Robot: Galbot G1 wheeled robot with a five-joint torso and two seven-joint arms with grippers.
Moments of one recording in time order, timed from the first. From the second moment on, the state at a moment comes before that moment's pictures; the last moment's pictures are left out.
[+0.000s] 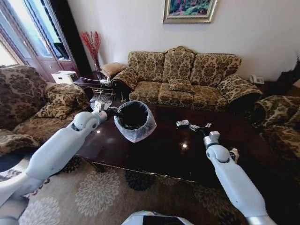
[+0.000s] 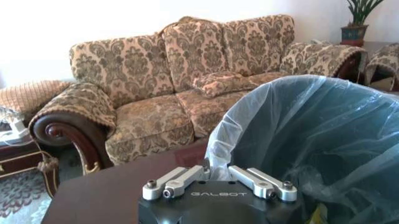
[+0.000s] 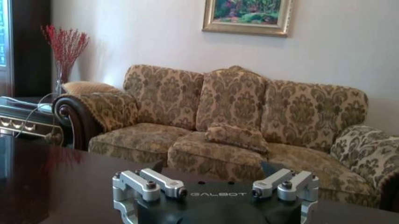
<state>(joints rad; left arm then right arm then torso) 0.52 -0.68 -0.07 -1.74 -0.84 0.56 0.09 -0.91 1.03 0.38 1.54 0.43 -0.08 0.05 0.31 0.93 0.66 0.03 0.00</state>
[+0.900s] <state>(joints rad) 0.53 -0.68 -0.08 -1.75 -0.84 0.56 0.10 -0.88 1.06 0.34 1.48 0.51 -0.16 0.12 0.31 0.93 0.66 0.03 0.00</state>
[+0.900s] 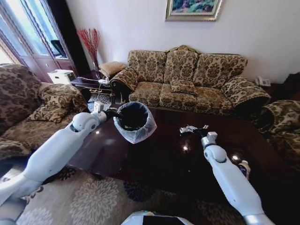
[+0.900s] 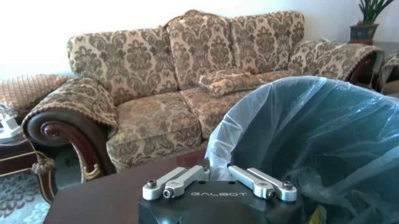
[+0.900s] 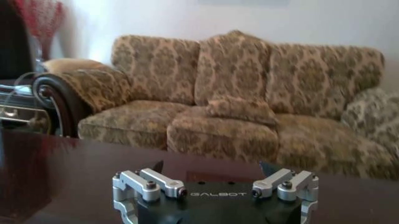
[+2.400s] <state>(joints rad) 0.55 -0.70 -0.08 -1.79 -0.86 0.56 0.10 -0.56 1.33 0.35 1.08 0.98 -0.29 0.62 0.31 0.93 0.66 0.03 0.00</state>
